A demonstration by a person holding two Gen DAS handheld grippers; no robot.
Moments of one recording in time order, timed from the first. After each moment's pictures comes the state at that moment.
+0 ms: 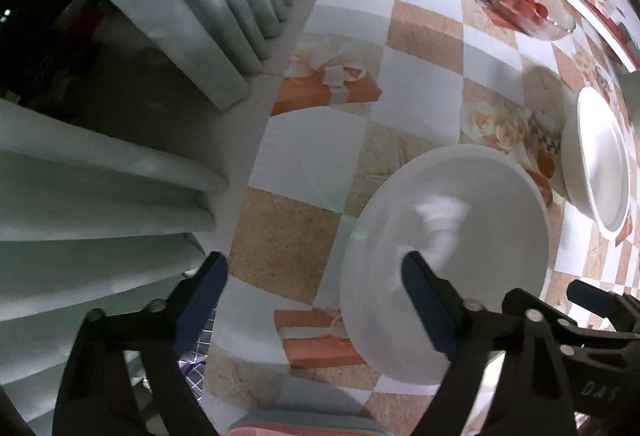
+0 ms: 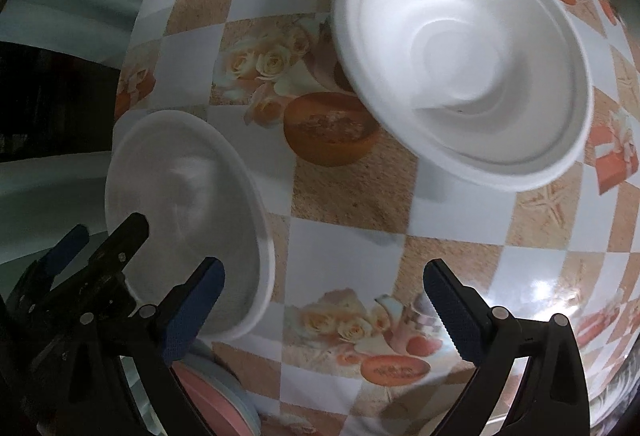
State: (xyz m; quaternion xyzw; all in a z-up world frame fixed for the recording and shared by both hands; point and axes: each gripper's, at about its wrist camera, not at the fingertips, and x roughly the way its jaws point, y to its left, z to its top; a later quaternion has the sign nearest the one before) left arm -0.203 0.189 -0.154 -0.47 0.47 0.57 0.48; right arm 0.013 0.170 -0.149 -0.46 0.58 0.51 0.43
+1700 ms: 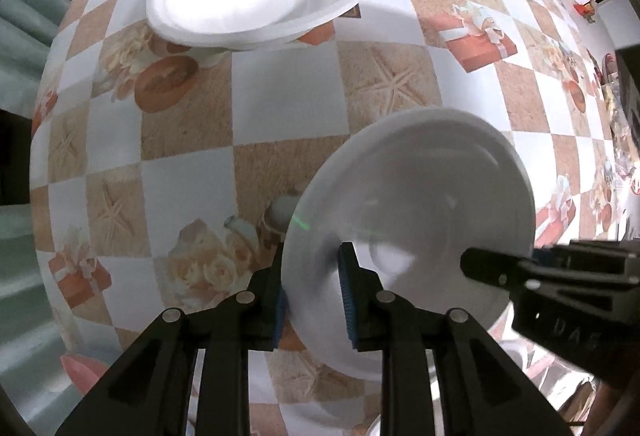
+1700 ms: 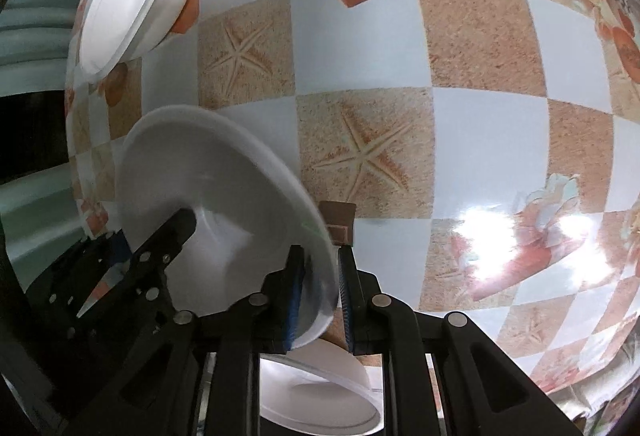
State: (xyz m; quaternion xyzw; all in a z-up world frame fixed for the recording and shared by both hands) left arm 0.048 0.115 -0.174 -0.42 0.55 0.42 0.59; right arm 0.179 0.096 -0.174 -0.42 0.67 0.46 0.41
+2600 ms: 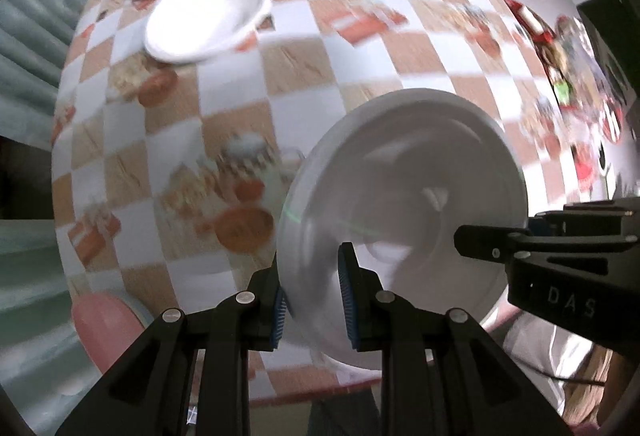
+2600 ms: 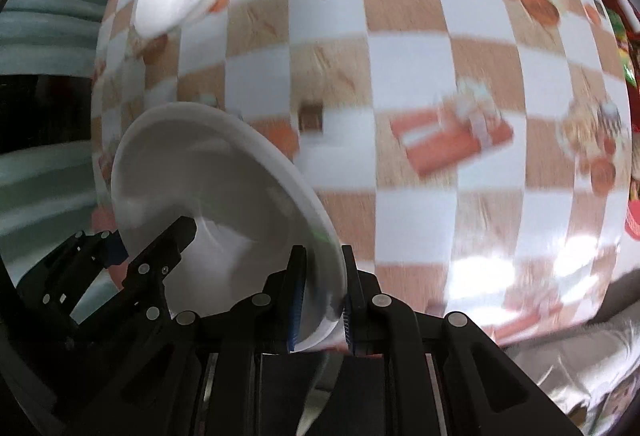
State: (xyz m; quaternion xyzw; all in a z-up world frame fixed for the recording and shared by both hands) left arm 0.065 0.026 -0.092 -0.37 0.56 0.38 0.64; right arm 0.208 0.006 -0.094 -0.42 0.65 0.46 0.44
